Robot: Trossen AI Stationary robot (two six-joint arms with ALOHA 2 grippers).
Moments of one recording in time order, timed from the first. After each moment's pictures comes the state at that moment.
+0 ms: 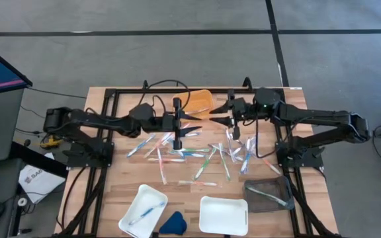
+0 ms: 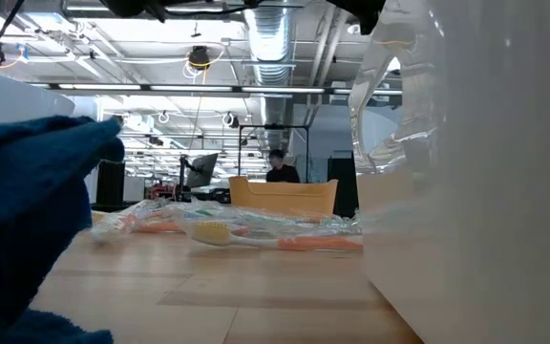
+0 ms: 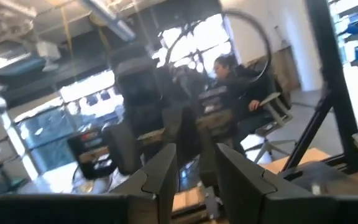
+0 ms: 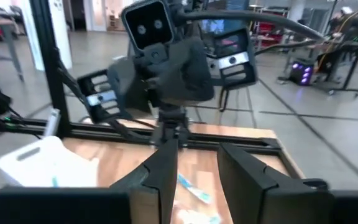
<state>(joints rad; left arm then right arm) 0.06 1.45 0.92 0.73 0.08 0.36 -0.22 1.13 0.89 0.18 -0.28 -0.08</state>
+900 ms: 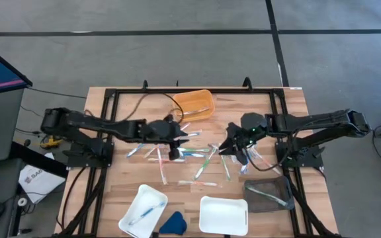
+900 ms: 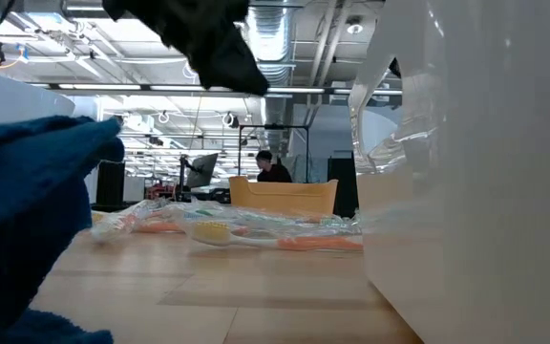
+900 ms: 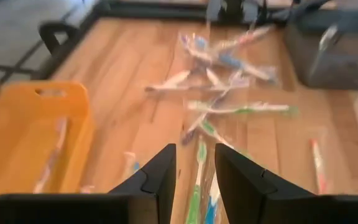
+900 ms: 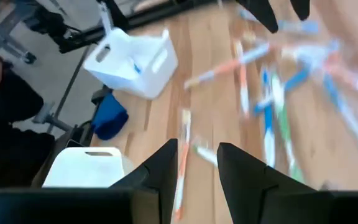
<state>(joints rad) -0.02 1.42 0.92 -0.06 -0.24 -0.07 0.01 1.13 0.84 -0.29 -0.27 0.28</state>
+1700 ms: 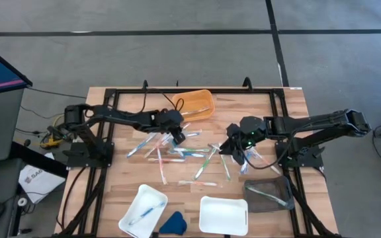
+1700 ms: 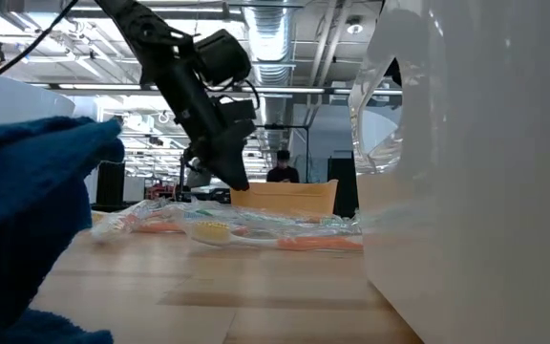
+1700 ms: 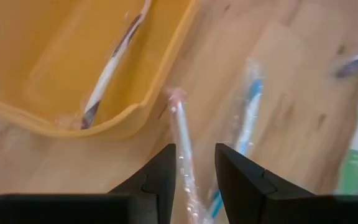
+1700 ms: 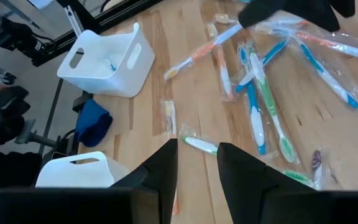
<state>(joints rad) 0.22 1.68 0.92 -0.13 -0.25 -0.24 0.03 1.13 0.80 -0.28 -0.17 0.41</state>
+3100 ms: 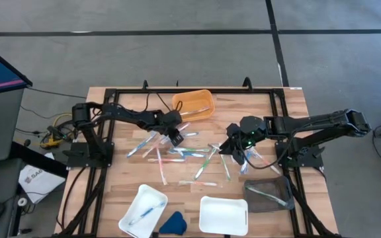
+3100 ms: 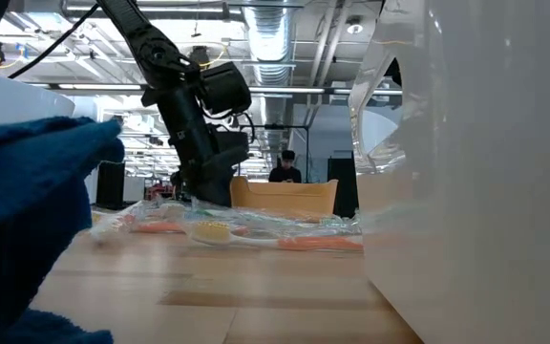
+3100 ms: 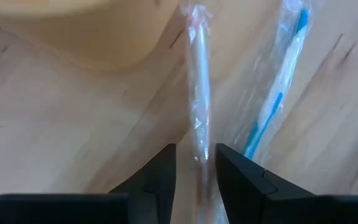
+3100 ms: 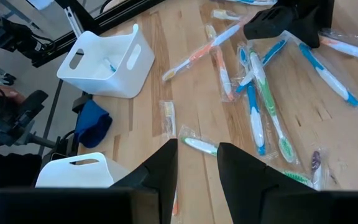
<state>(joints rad) 0.28 1.78 0.92 -0.22 -0.13 -0.33 0.03 1.13 0.80 -0.28 -0.18 0.41</state>
